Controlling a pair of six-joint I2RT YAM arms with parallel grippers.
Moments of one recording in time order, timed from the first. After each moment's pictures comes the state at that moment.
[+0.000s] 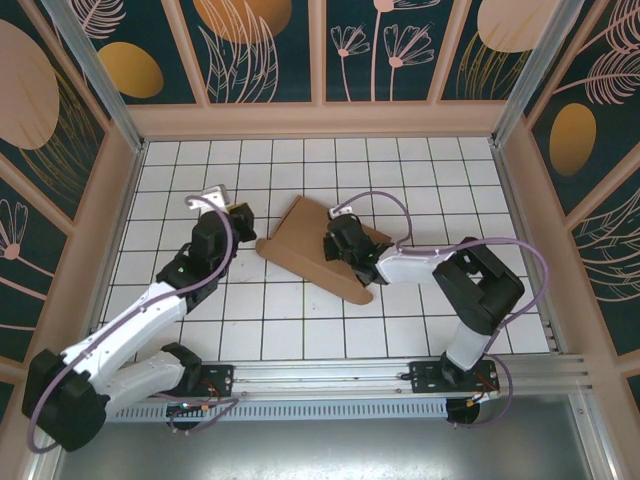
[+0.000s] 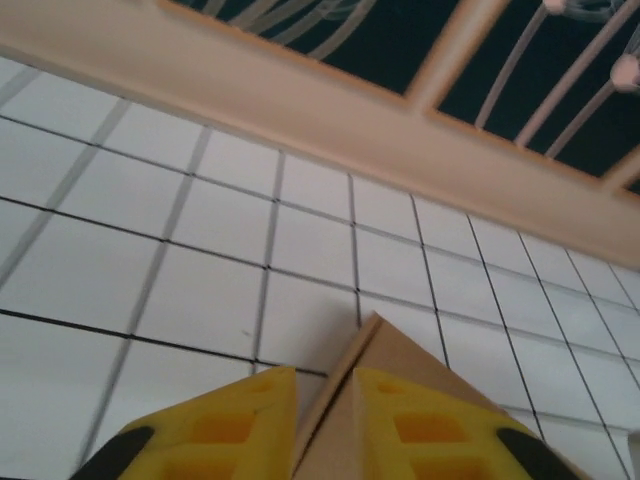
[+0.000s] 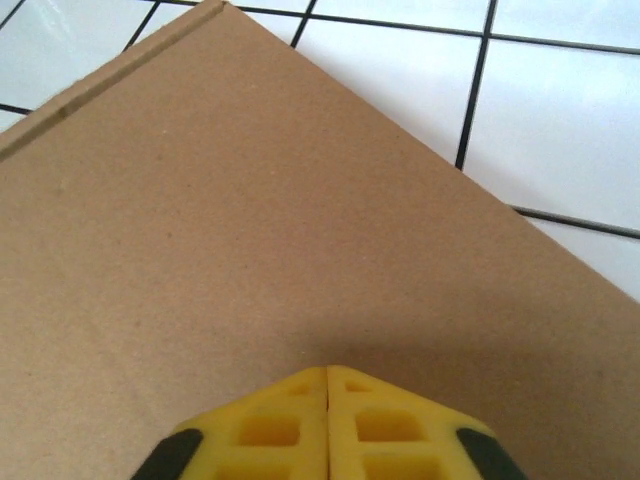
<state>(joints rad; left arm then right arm) -0.57 1.04 0.68 -0.01 -0.36 -0.59 0.80 1.70 0.82 0.18 0.28 0.37</state>
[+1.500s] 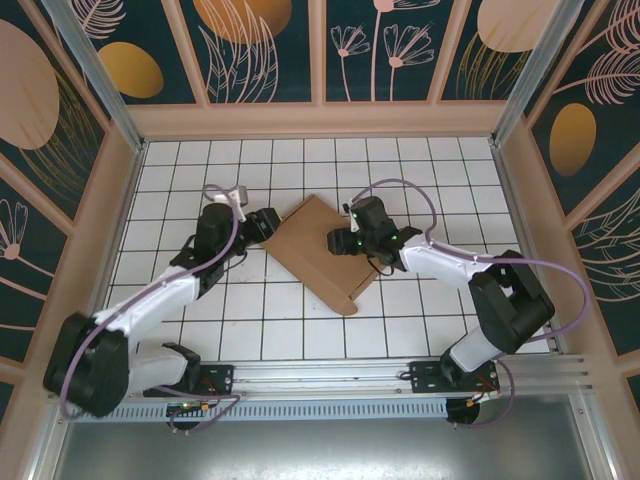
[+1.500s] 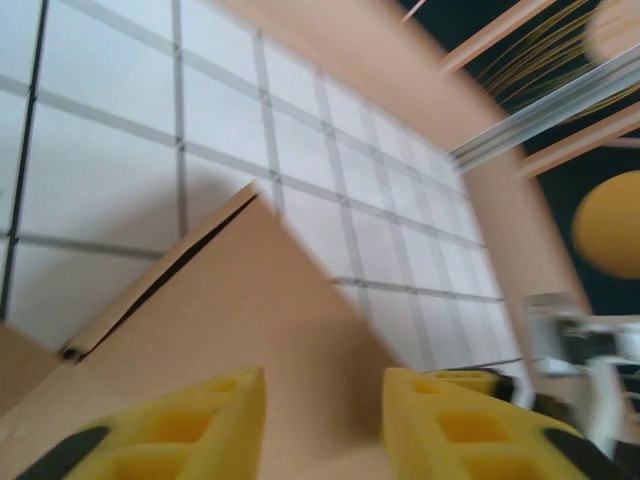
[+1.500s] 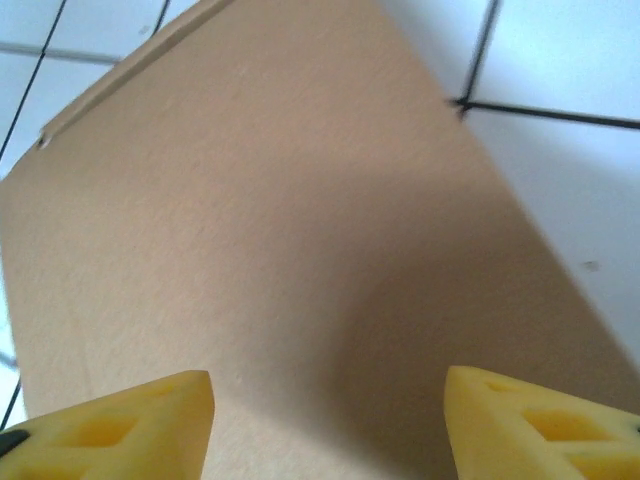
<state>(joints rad) -0.44 1.18 0.62 0.22 0.21 -0.81 0.66 1.55 0.90 -0.16 -0.04 0.41</state>
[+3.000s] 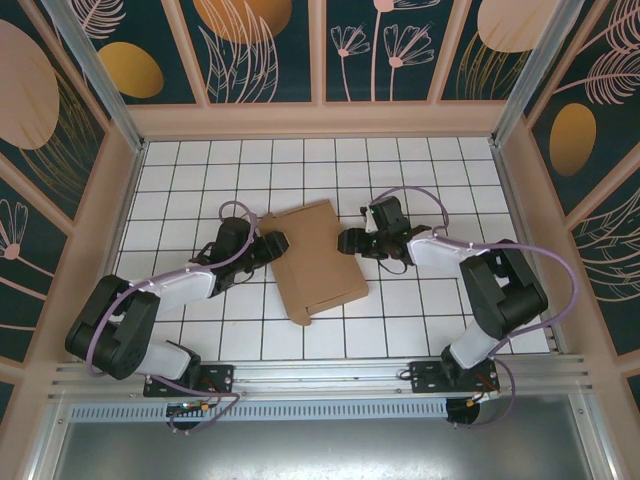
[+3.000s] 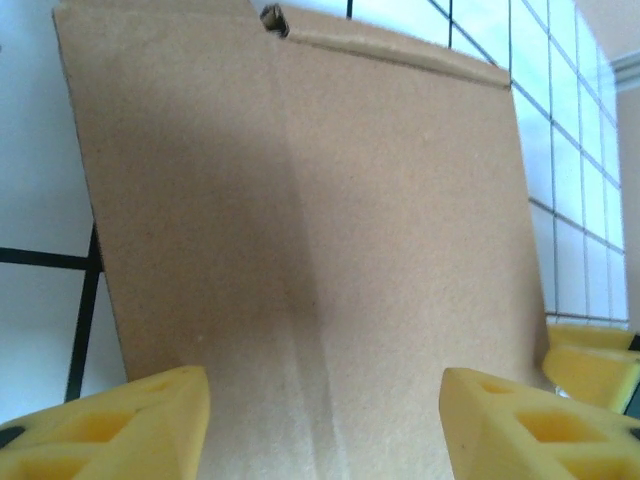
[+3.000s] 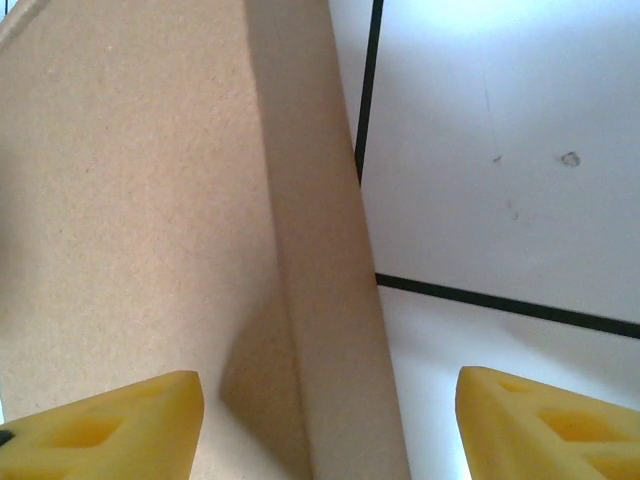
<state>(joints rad) -0.46 1.43 0.55 0.20 0.22 -0.90 0.51 1.63 0.83 -0.11 -0.31 0.55</state>
